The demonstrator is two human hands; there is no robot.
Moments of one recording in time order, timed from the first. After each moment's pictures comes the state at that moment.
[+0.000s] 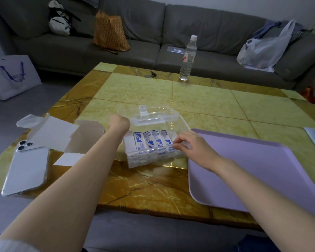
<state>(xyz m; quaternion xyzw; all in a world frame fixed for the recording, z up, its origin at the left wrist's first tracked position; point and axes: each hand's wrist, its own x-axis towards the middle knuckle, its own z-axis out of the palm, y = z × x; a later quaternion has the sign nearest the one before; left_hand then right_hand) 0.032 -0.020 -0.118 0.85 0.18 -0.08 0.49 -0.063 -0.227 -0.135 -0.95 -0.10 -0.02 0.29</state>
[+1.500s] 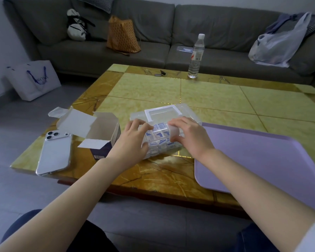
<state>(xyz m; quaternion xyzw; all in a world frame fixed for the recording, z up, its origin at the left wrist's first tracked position) -0.081 0.010 -0.118 0.95 -0.23 0.07 0.22 -0.078 -0.192 -0.129 -0.95 -0.14 -0.18 0.22</state>
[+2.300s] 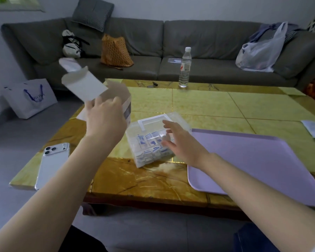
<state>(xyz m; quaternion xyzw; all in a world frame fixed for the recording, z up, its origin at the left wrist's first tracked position) -0.081 0.008 -0.016 0.97 -0.08 0.23 0.01 -0.105 -0.189 -0.099 -0.94 -0.13 -0.06 0.29</state>
